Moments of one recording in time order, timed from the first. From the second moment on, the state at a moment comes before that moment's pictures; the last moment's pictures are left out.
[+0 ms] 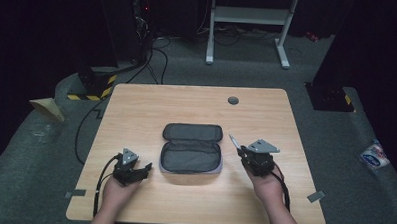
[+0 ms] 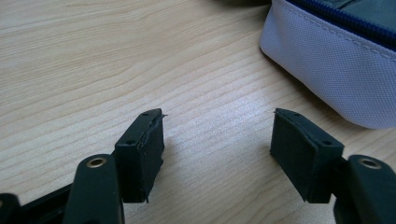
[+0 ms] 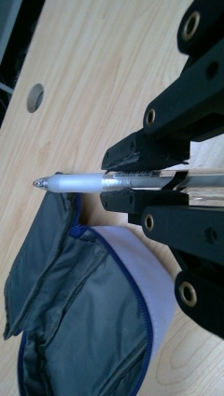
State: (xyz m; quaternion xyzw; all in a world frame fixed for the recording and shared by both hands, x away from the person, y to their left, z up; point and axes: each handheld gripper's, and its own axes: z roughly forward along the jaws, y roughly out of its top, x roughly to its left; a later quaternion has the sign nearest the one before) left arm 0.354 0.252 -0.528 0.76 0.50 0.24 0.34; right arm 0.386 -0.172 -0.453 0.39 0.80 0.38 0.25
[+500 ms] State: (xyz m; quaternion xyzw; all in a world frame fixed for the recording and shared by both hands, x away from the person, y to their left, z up) left arm 0.349 0.253 -0.528 0.76 0.49 0.24 0.34; right arm 0.401 -0.137 -0.444 0.34 0.82 0.39 0.25
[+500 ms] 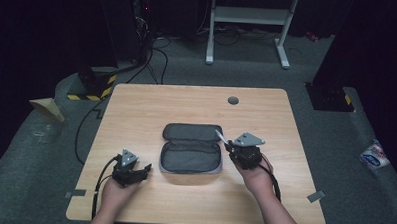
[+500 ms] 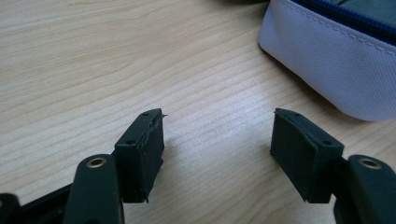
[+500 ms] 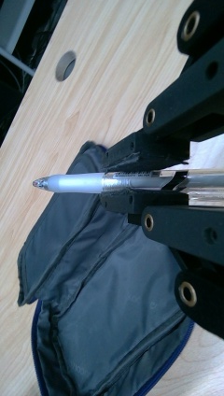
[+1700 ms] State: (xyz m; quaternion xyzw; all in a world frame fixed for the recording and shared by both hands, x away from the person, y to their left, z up) left arm 0.343 0.256 -0.528 0.76 0.49 0.23 0.34; right arm 0.408 -0.024 -0.462 0.21 0.88 0.38 0.18
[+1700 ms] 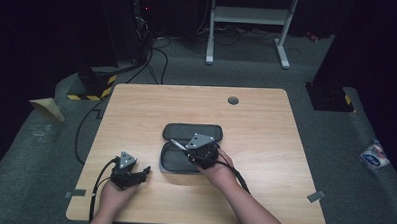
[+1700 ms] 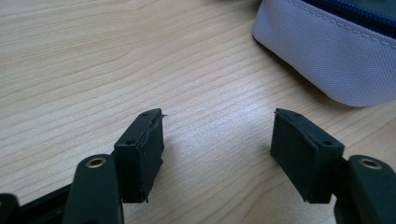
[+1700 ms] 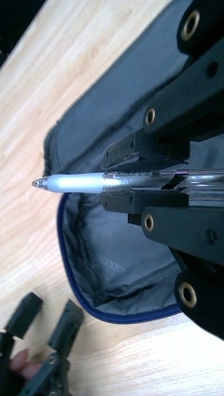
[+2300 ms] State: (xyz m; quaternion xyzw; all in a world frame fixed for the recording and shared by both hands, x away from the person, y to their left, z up) left arm 0.343 0.256 -0.528 0.76 0.50 0.23 0.34; right arm 0.403 -0.053 -0.458 0.26 0.86 0.40 0.18
